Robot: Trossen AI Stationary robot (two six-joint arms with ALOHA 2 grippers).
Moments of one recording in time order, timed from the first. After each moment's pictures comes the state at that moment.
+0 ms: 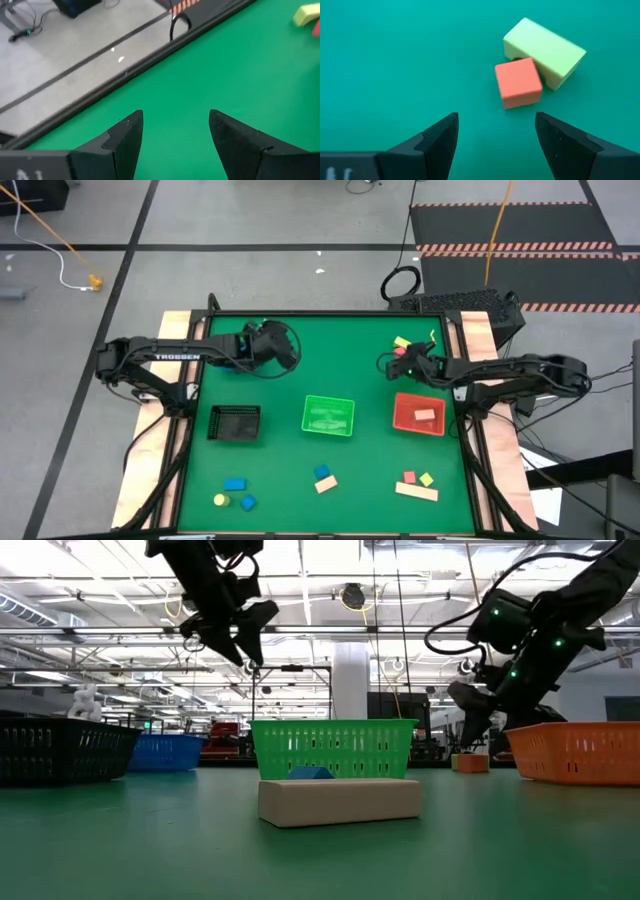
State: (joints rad) left arm 0.20 1.42 1.07 -0.52 -0.63 -0.46; right arm -0.33 1.14 0.35 -0.16 0.50 0.91
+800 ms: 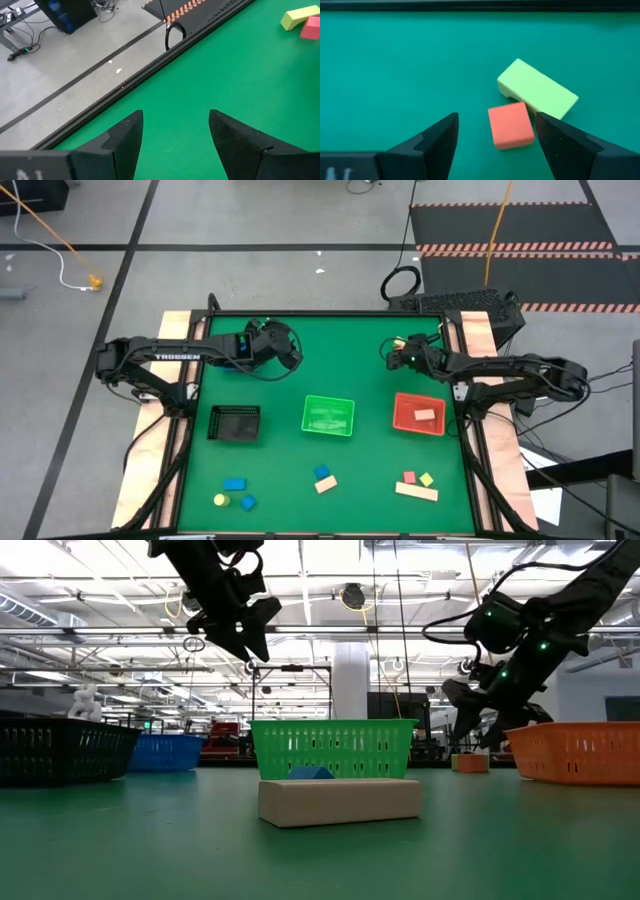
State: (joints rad) left arm 0.20 1.42 1.07 -0.47 -0.63 -0.37; right arm -0.47 1.15 0.35 -0.04 0.44 0.76
